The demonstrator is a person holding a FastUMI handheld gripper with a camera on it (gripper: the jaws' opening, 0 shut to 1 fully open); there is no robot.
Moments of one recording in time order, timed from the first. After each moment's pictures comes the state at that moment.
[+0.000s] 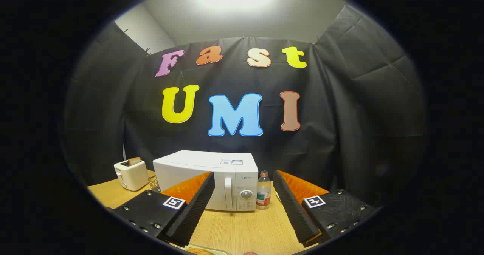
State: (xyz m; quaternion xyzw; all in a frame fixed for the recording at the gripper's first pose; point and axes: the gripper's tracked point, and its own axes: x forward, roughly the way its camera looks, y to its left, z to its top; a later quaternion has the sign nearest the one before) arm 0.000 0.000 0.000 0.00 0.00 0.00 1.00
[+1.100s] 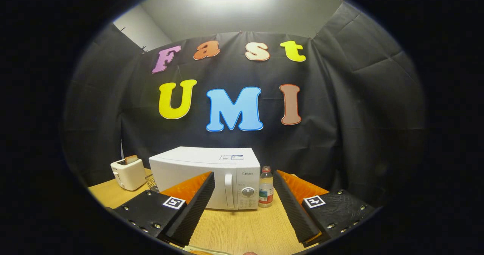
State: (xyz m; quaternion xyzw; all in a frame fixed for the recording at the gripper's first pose) arm 0.033 0.003 -0.023 0.01 0.02 0.00 1.00
